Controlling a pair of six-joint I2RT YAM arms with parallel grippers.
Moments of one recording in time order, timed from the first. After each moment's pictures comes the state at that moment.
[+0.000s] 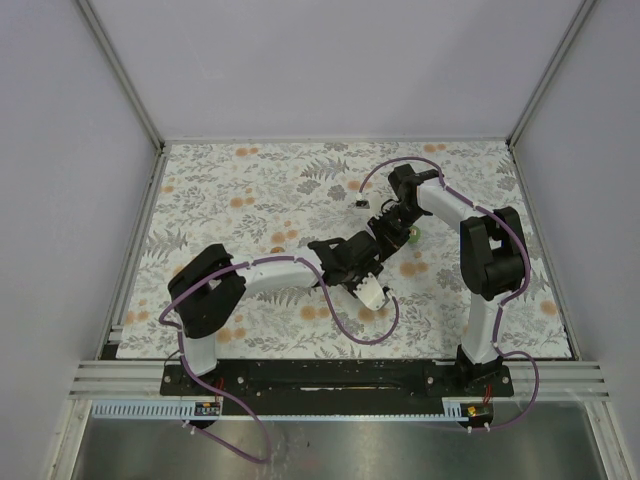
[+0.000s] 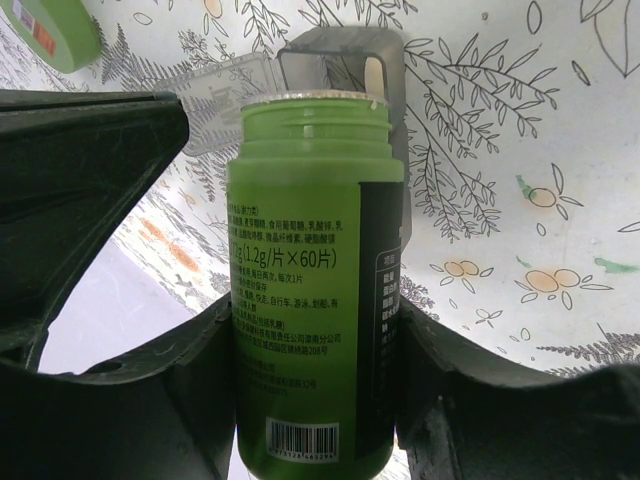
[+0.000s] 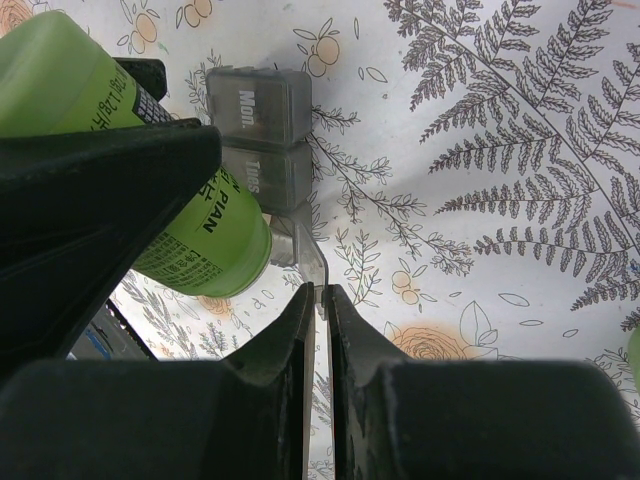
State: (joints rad) left arm -1.03 1.85 1.25 -0.40 -0.15 1.41; right arm 0.33 1.96 1.47 -0.99 -0.54 -0.54
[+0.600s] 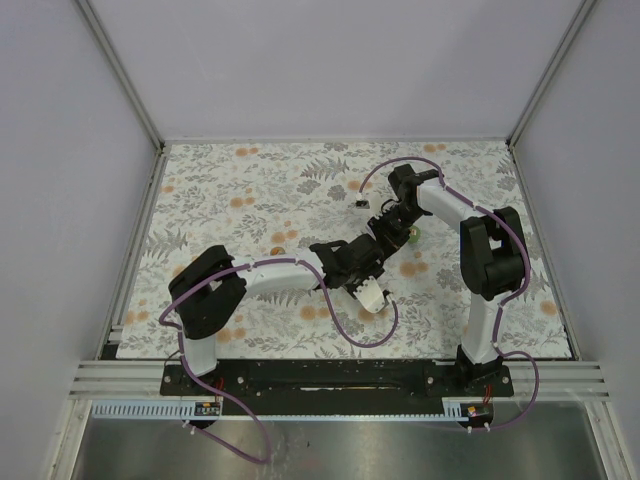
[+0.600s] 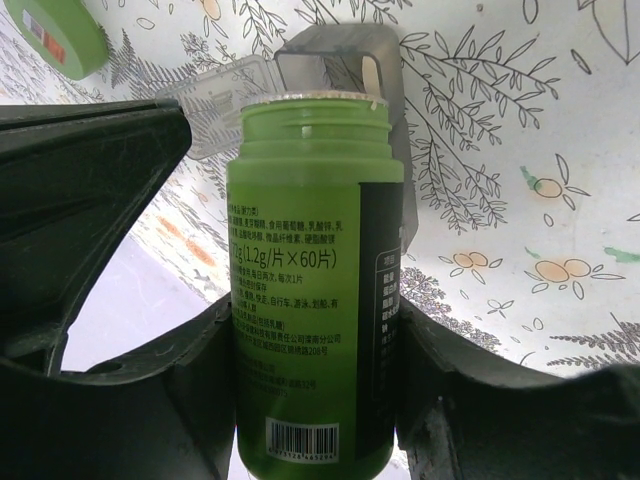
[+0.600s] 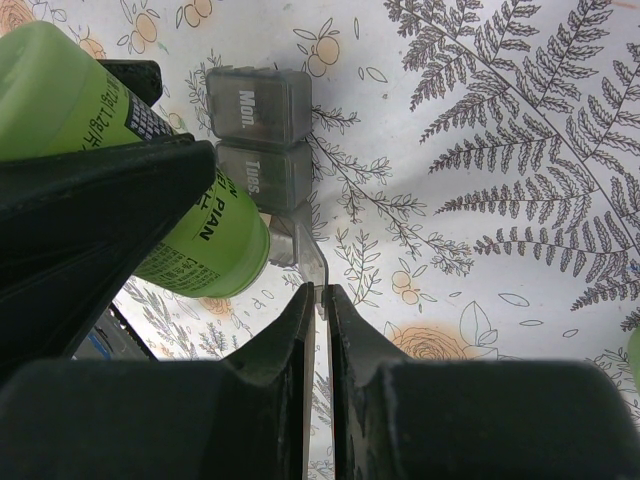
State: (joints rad) left arm -1.05 1.85 1.25 -0.40 -0.19 1.45; right arm 0.33 1.96 1.47 -0.99 -0.54 -0.54
